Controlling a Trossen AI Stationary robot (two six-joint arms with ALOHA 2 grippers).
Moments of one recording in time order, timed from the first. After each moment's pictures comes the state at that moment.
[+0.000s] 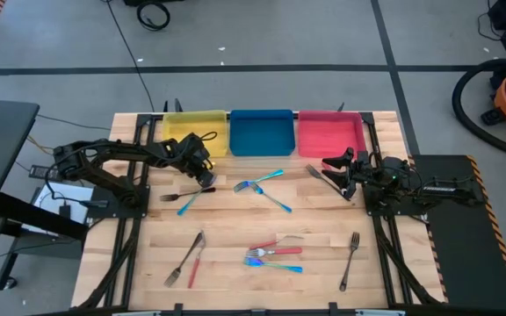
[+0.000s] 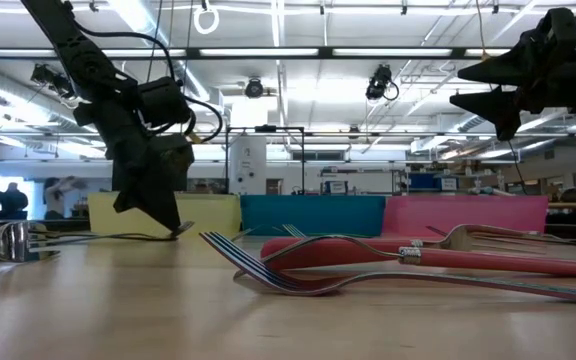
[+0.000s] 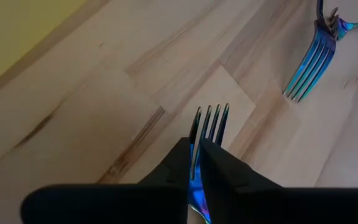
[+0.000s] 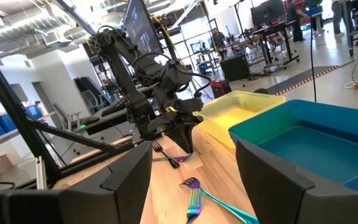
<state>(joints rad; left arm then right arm) 0.51 1.43 0.52 -0.09 0.27 -0.37 -0.13 0.06 0.01 0.15 0.11 0.33</state>
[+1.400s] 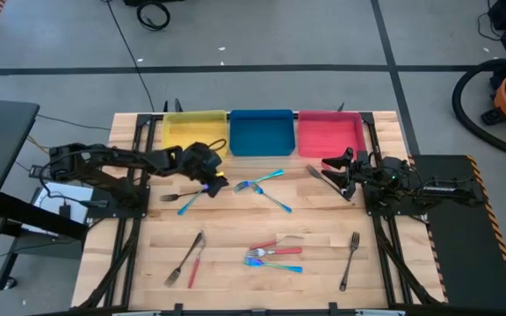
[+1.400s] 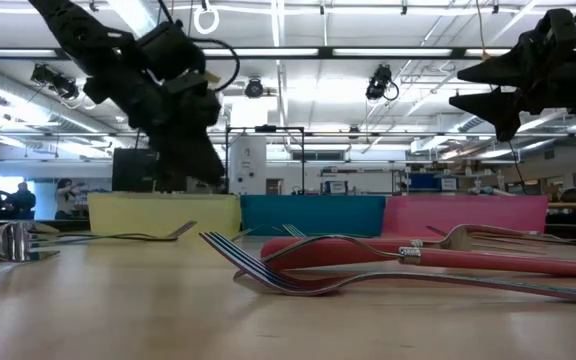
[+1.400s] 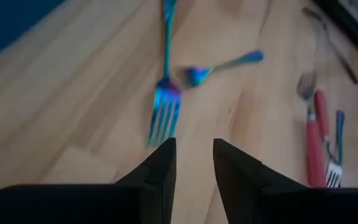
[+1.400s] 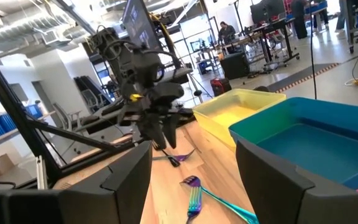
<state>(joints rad) 0.27 1.37 0.58 0.09 0.22 -0.44 -0.13 0.07 0.01 0.16 0.11 0.34</state>
